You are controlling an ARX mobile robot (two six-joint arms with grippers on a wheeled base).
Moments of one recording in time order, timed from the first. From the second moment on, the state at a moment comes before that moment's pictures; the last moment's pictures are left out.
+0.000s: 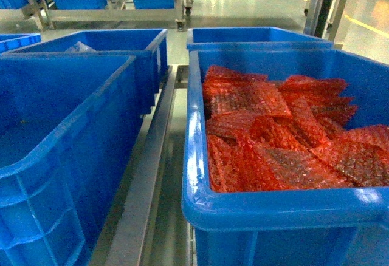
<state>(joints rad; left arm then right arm) 0.00 0.01 0.01 0.00 0.00 -0.02 0.00 0.01 0.01 0.00 0.00 0.00</state>
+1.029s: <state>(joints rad) 0.00 0.01 0.01 0.00 0.00 -0.01 0.00 0.01 0.01 0.00 0.00 0.00</state>
